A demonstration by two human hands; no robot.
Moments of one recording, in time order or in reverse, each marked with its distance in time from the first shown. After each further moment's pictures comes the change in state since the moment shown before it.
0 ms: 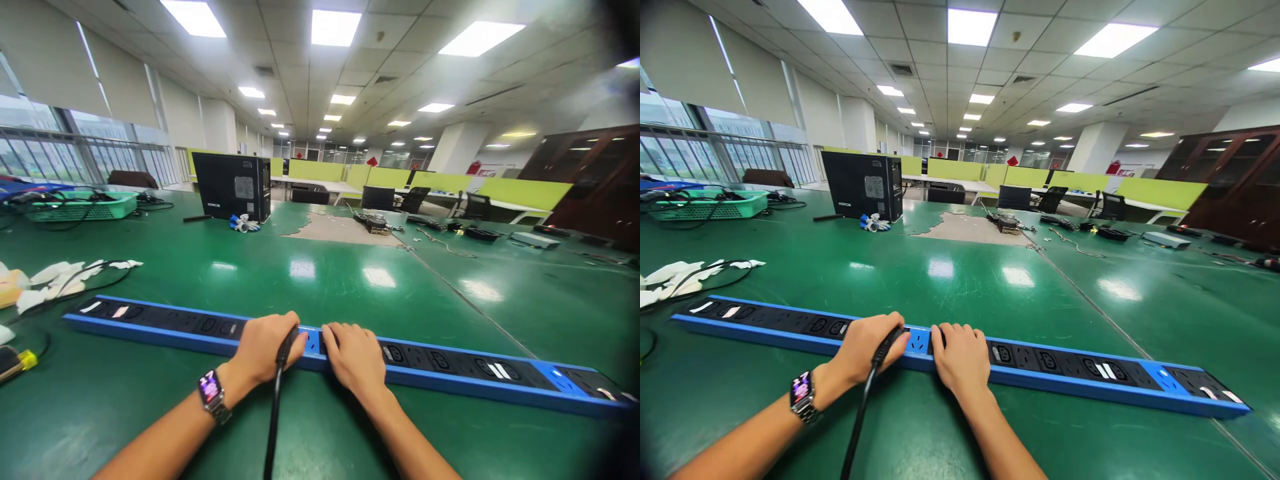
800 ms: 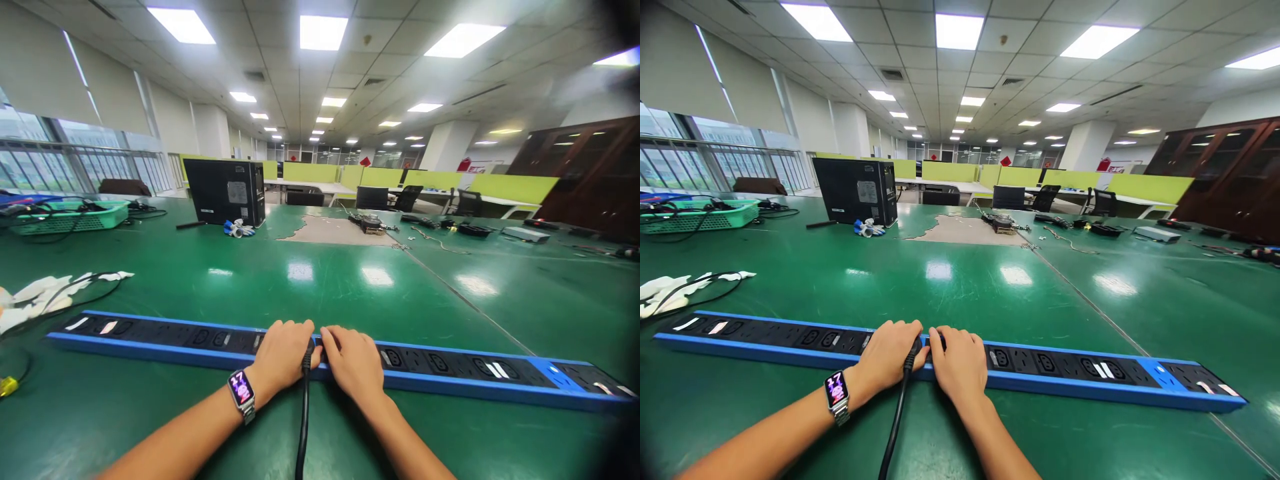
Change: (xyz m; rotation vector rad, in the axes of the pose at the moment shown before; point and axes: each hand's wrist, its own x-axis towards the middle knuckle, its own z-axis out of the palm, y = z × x) left_hand 0.025 0.027 0.025 0.148 -0.287 0.009; right_hand 0.005 0.001 -0.007 0.181 -0.056 0.116
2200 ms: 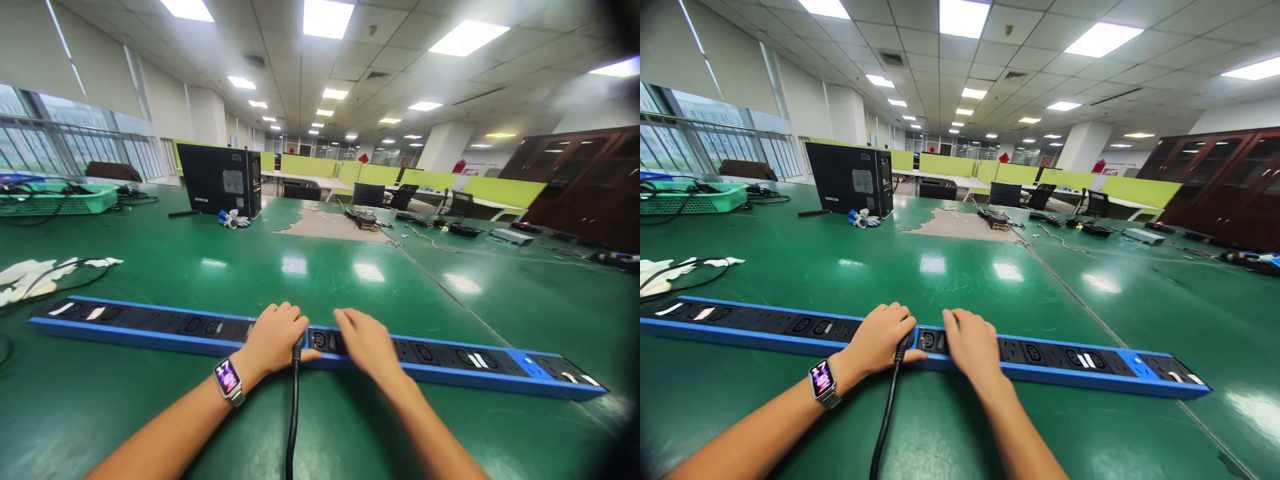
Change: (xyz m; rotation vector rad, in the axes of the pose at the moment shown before) left_hand -0.004 -0.012 -0.002 -0.013 0.047 0.158; right_hand 0.009 0.026 -0.028 -0.005 -0.015 0.028
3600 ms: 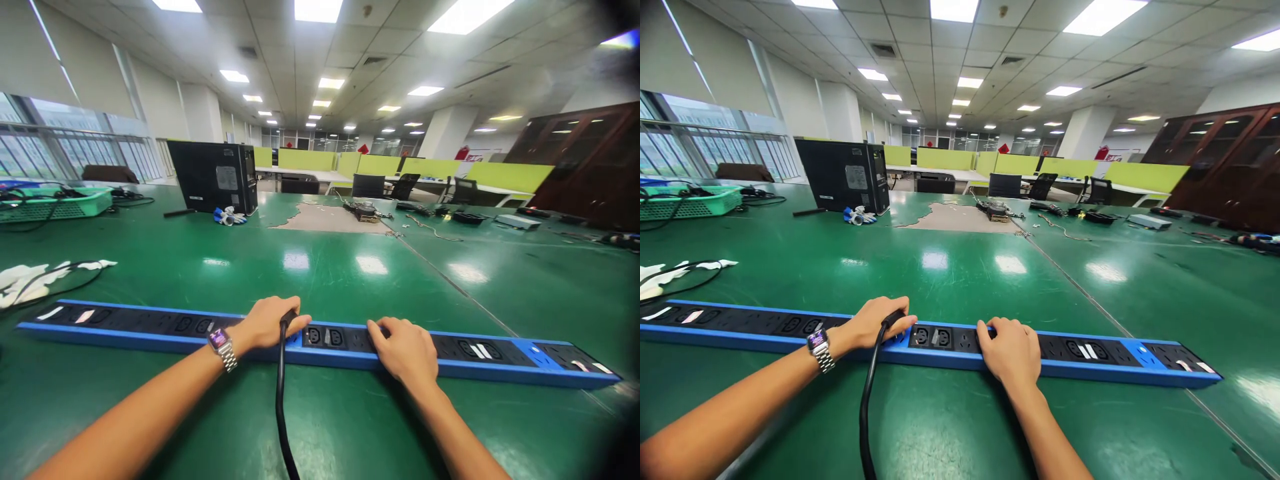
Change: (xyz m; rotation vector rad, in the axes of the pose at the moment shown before) left_hand 0.026 -0.020 -0.004 -0.341 -0.163 -0.120; right_hand -0.013 0.057 -0.007 -0.243 0.073 0.262
